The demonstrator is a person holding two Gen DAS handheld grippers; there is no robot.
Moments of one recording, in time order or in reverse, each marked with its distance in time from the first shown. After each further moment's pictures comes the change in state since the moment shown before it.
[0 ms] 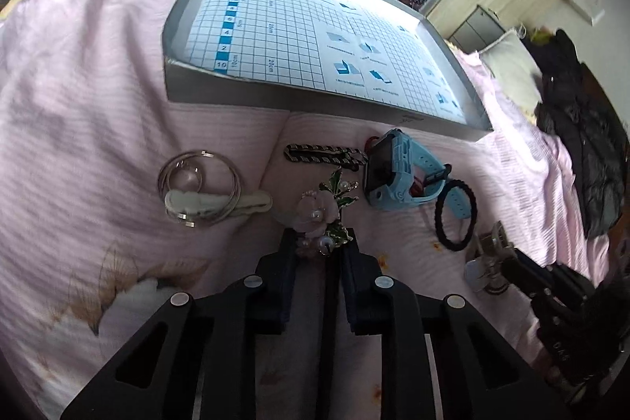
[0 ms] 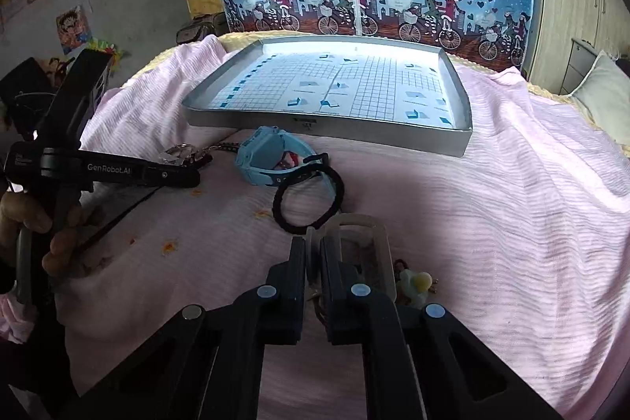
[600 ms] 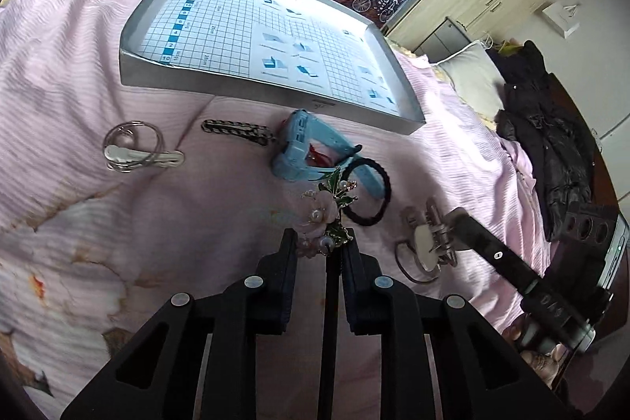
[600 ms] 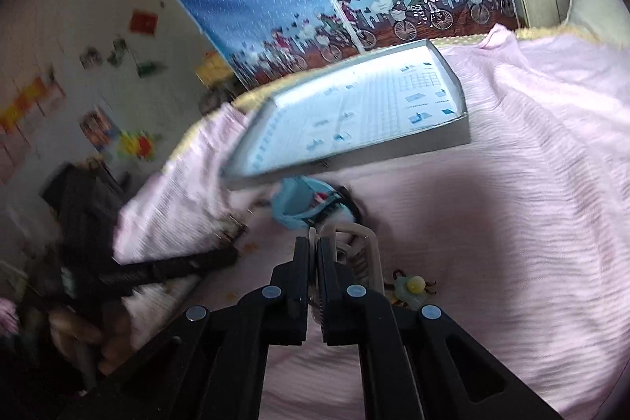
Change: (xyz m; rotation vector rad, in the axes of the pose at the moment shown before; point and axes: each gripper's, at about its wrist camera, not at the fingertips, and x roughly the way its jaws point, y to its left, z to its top) left arm -0.028 -0.049 -0.026 -0.016 -0.046 -0.113; right arm -0.031 -0.043 0.001 0.331 -0.141 0.287
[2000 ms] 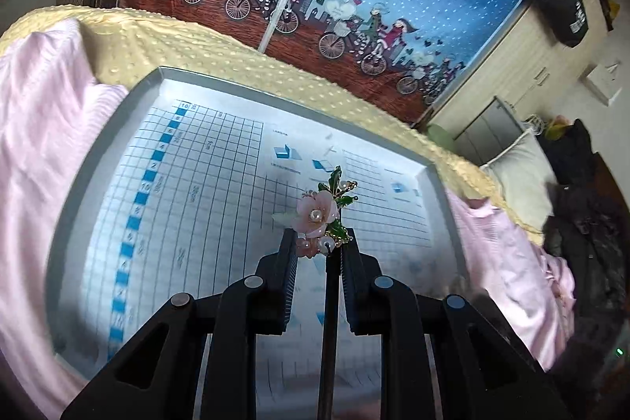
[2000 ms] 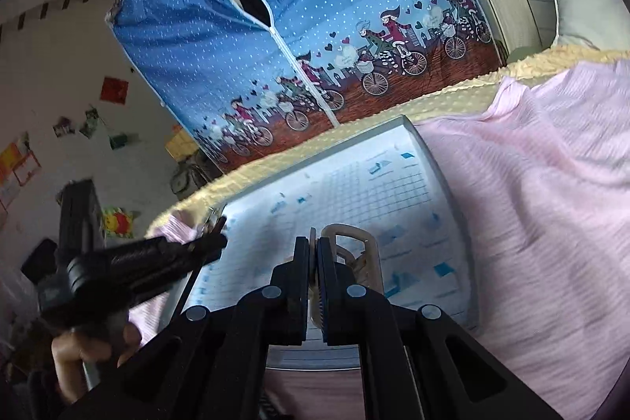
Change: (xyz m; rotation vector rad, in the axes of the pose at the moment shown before) left arm 0.090 0.022 0.184 -0.074 -0.226 0.148; right arm 0.086 -0.065 0.117 0.060 -0.197 -0.095
